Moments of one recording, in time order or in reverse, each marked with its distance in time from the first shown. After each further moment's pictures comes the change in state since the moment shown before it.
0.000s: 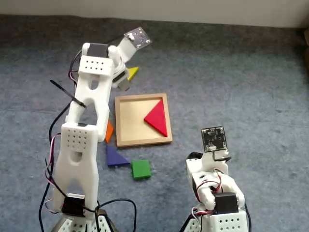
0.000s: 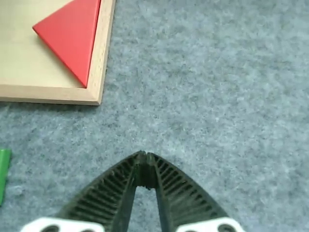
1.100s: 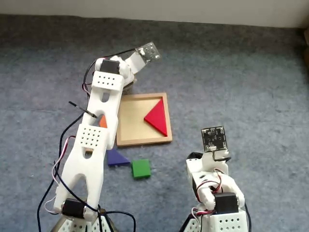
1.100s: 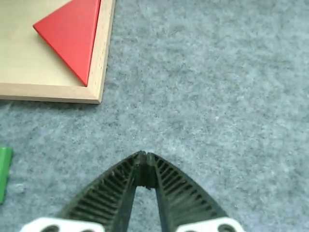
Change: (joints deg) left arm 0.4 28.4 -28.0 -2.5 -4.2; right arm -0.1 0.0 0.0 0.0 0.0
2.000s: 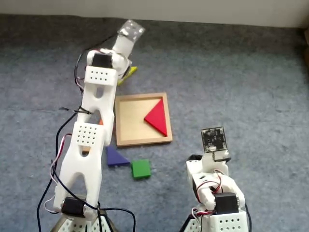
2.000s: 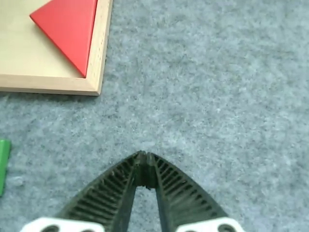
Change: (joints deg) left arm -0.2 -6.9 -3.7 0.4 24.8; right arm 0.0 0.0 0.0 1.8 0.0
